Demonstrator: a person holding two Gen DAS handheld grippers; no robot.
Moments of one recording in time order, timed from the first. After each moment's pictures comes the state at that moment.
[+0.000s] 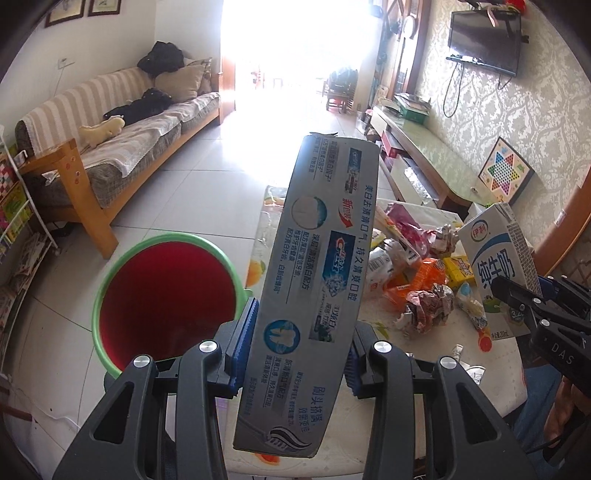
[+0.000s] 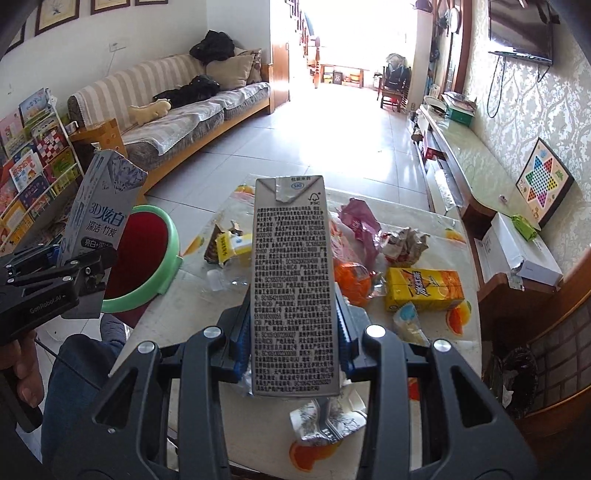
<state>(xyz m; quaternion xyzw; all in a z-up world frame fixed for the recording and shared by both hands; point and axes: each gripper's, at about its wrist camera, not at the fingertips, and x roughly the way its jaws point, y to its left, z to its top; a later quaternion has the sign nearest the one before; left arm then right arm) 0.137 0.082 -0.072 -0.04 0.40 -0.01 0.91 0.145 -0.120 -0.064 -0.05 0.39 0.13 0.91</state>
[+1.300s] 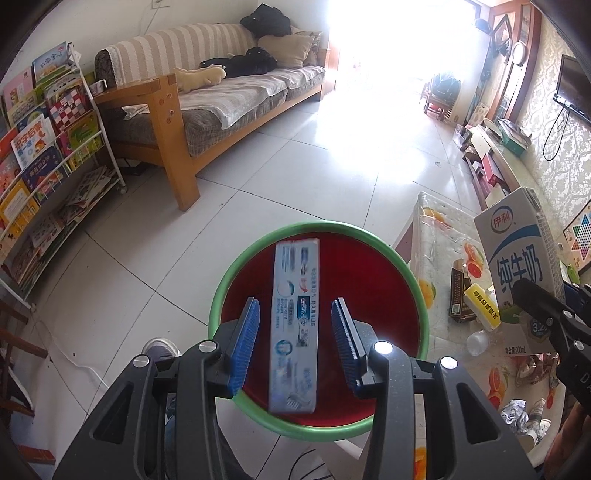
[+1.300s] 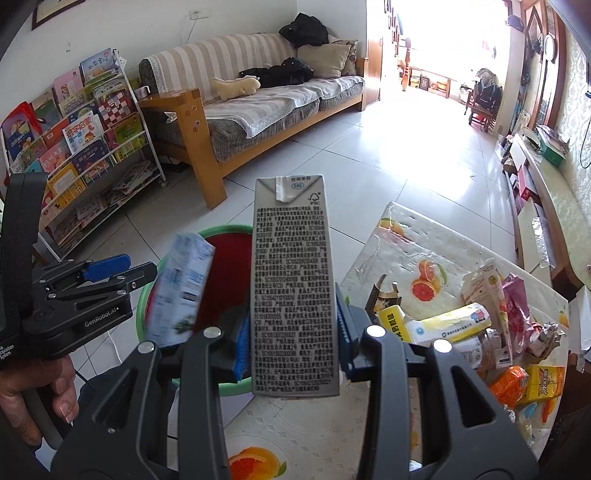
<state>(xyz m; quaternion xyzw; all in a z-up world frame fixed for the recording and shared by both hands) 0.174 0.257 -0.115 -0.11 0.44 0.15 0.88 0.218 0.085 -0.082 -0.09 0.40 0.27 0.87</state>
